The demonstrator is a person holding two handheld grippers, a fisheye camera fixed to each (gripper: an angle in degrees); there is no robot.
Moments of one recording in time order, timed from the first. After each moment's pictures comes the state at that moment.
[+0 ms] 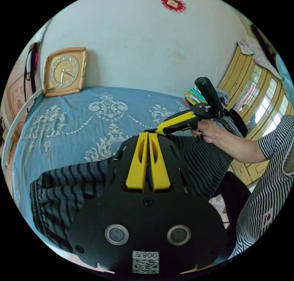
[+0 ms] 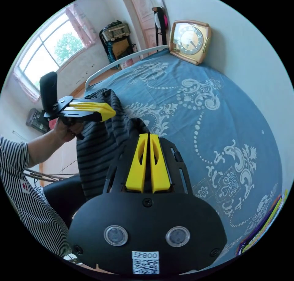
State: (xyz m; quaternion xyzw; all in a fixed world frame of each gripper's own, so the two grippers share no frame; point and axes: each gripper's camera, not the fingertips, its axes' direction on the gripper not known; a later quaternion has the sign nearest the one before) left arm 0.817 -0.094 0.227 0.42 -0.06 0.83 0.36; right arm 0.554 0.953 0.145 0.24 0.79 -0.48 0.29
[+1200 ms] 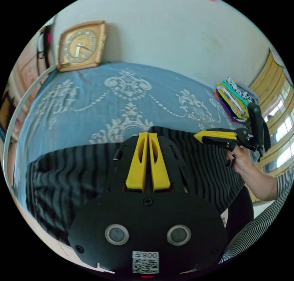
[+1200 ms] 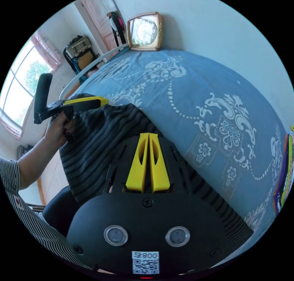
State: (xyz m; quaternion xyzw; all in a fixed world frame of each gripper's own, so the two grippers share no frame) left arm 0.796 -0.150 0.280 0.49 -0.23 0.73 0.41; right arm 0.643 1.019 0.057 0.39 0.74 -0.45 0.30
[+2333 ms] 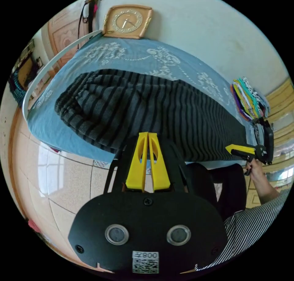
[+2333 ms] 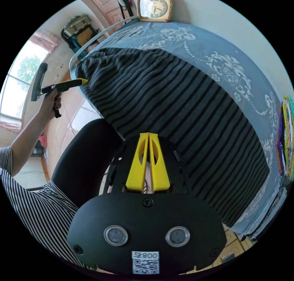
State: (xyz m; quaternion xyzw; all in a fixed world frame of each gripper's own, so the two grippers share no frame) left arm 0.619 -0.220 0.330 0.50 -0.27 0.65 0.51; right arm 0.957 0.927 0.083 0.32 0.77 -0.31 0.46
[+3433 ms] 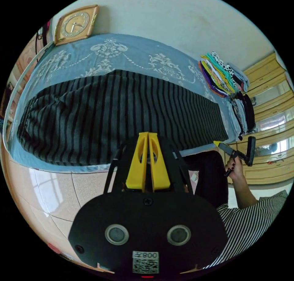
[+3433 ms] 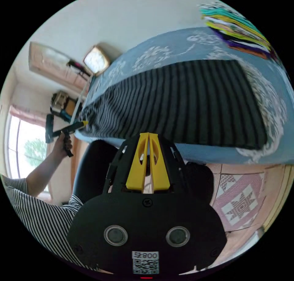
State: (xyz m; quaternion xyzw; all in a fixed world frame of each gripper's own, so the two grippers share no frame) left arm 0.682 -0.241 0.707 0.38 -0.31 0.72 0.50; right arm 1.301 0.928 -0.188 0.56 0.53 -0.34 0.54
